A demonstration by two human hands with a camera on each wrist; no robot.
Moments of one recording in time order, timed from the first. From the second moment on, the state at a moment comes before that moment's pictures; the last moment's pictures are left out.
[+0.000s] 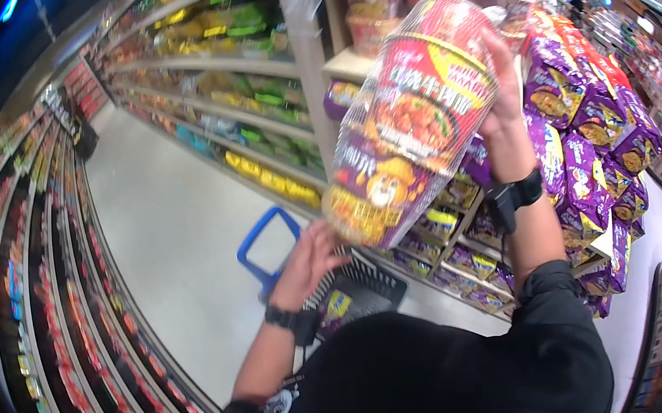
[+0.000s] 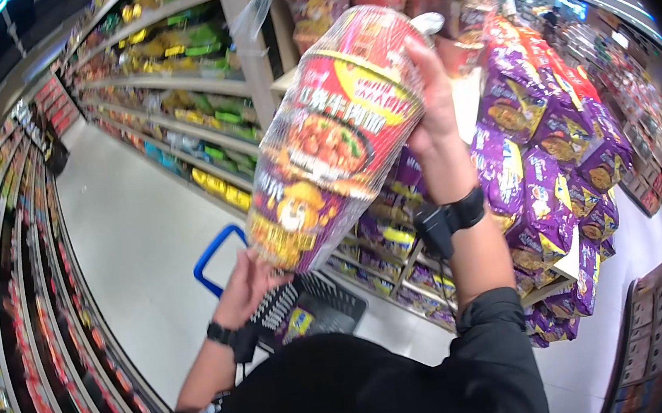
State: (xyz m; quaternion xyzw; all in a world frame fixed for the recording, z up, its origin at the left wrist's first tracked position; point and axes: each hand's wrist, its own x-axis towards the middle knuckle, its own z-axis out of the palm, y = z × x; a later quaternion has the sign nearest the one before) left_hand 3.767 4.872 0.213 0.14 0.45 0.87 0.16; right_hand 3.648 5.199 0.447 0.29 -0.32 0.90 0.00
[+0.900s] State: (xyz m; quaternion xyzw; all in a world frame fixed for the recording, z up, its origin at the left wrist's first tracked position) left_hand 3.821 4.886 0.238 0.11 0.48 0.85 0.21; right_hand 3.675 5.093 0.232 0.04 -0.16 0.95 -0.26
